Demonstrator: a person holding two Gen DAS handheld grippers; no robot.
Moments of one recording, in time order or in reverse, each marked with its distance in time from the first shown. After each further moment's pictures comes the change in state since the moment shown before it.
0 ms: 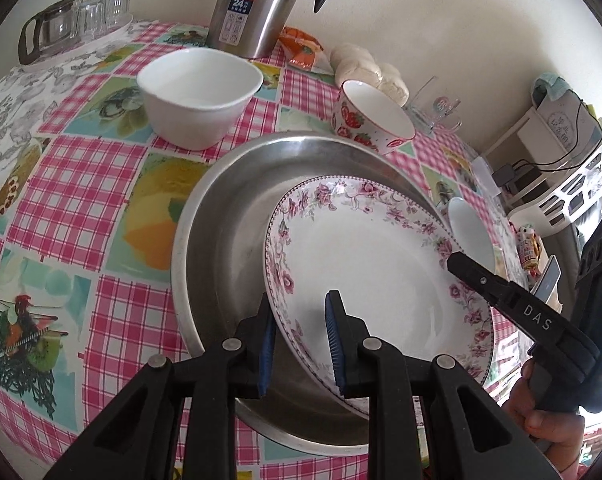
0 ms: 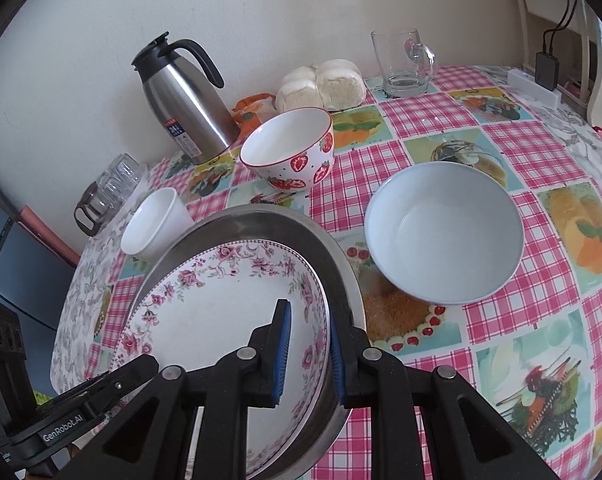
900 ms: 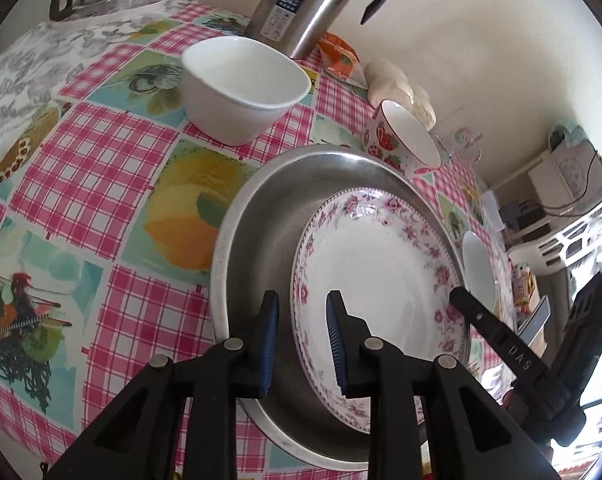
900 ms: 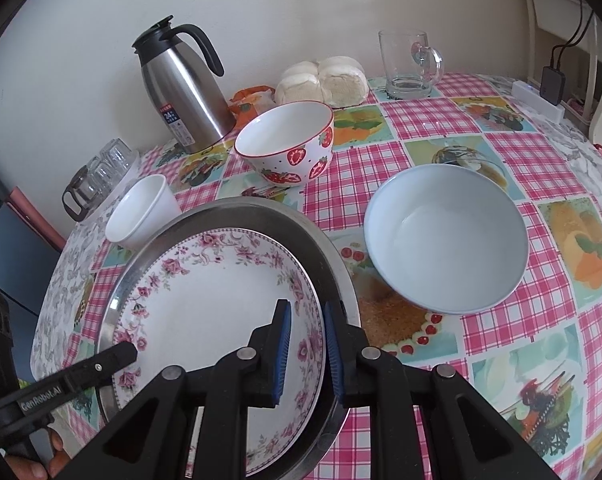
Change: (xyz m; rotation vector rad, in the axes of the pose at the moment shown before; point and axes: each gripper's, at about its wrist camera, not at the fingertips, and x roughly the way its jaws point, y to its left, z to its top) left arm 0.000 0.031 0.009 -0.158 -0.019 -0.032; right arm 0.010 0.006 -0.001 -0.061 0.001 -0.053
